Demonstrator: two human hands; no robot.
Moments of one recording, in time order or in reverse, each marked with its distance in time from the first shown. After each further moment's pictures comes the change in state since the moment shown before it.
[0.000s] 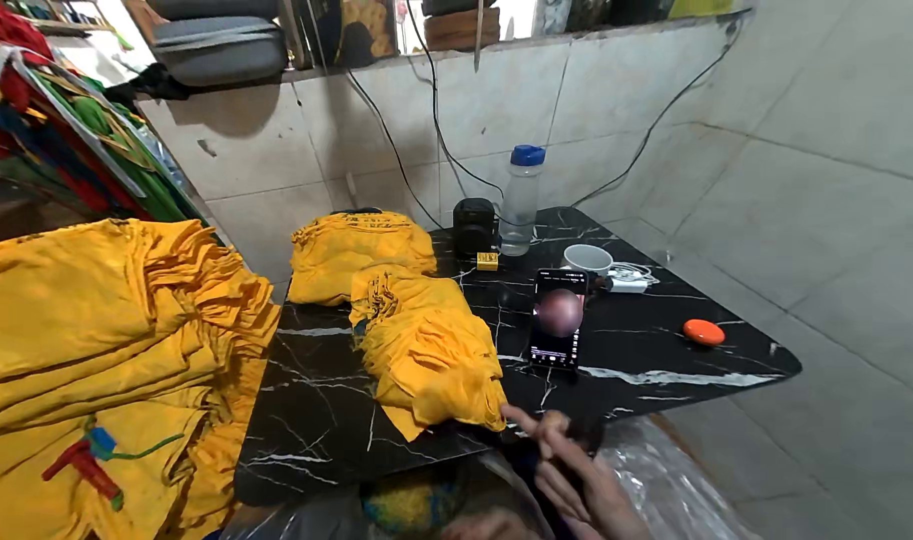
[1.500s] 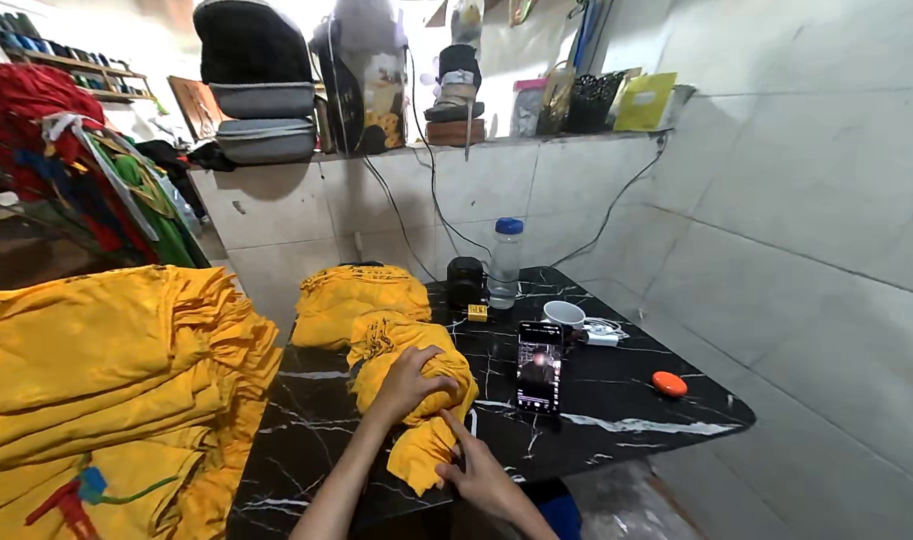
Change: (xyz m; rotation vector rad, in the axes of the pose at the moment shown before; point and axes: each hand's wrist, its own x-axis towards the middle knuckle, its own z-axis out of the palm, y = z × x) left_hand 0.169 -0.117 -0.154 0.070 0.302 -0.165; right_hand 0.078 0.056 0.015 -0.902 -0.215 0.236
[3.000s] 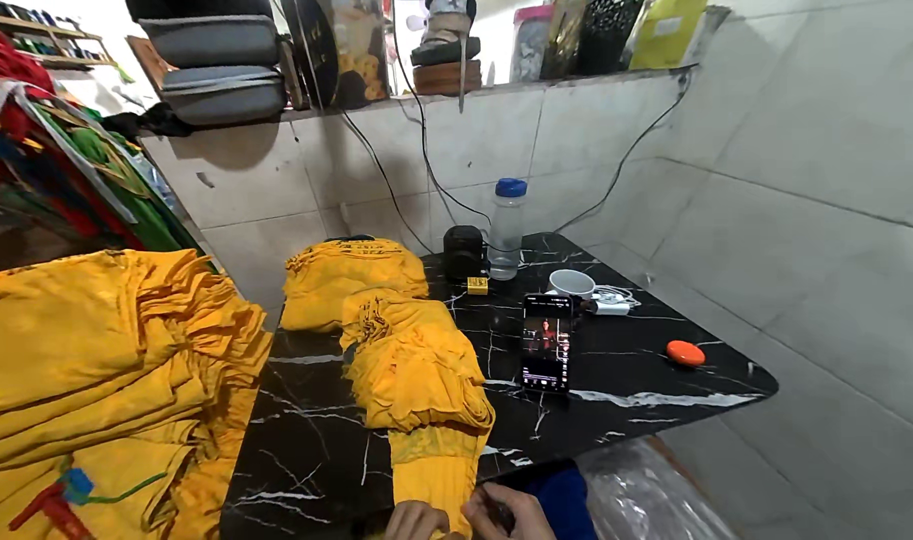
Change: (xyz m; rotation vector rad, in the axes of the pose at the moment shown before) left_hand -0.227 0.023 0.073 0.270 0.083 0.358; right_hand -0.089 0.023 0.024 0.007 0.244 -0.025
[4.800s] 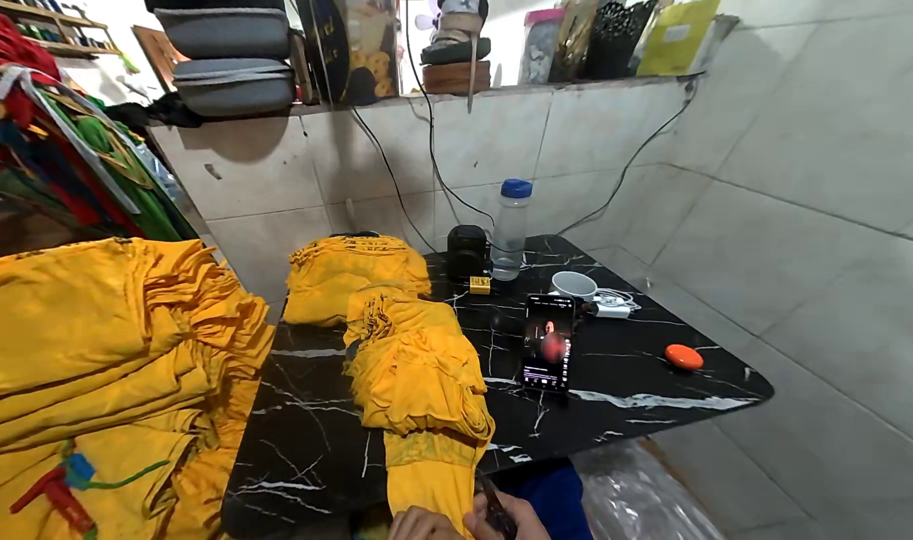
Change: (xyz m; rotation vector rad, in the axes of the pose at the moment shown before) left_hand -0.008 0.019 0.006 -0.199 0.111 -0.210; right_hand -0.011 0.008 0.003 0.250 -0.076 0.072
